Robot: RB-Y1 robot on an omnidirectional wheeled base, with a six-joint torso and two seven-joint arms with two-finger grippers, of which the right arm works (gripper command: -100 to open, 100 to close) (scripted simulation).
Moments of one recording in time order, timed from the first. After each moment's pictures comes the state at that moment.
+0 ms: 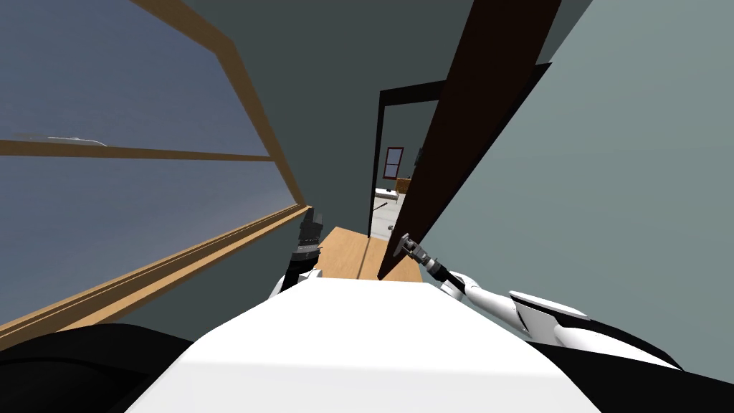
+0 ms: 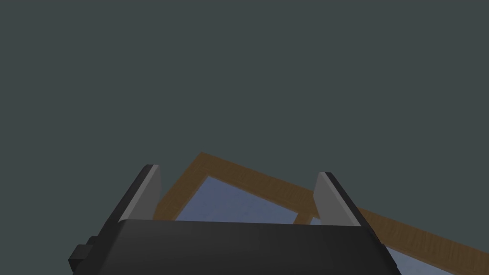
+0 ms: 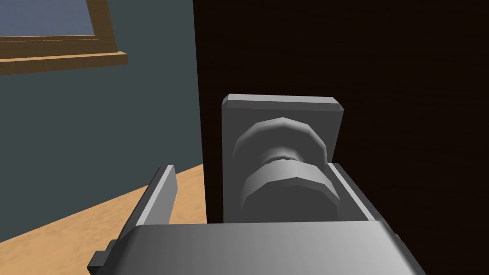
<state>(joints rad) -0.24 -0.98 1.19 -0.94 -0.72 -1.21 -1.91</state>
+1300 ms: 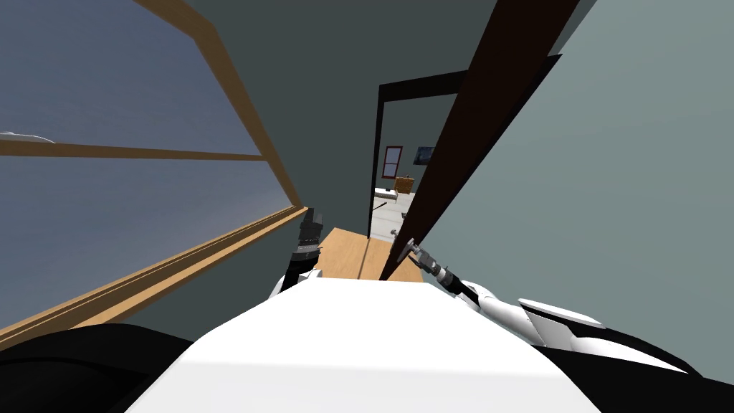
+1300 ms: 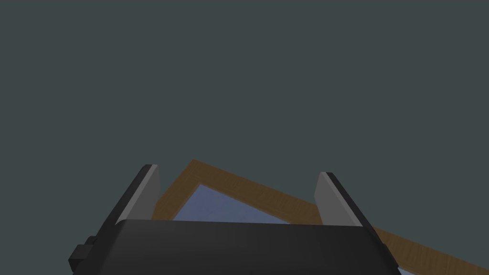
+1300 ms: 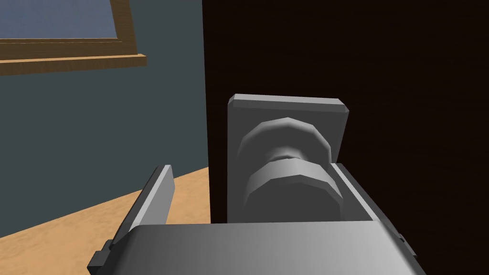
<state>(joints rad) -0.19 -1.01 1.24 -0.87 -0.68 -1.40 -1.94</state>
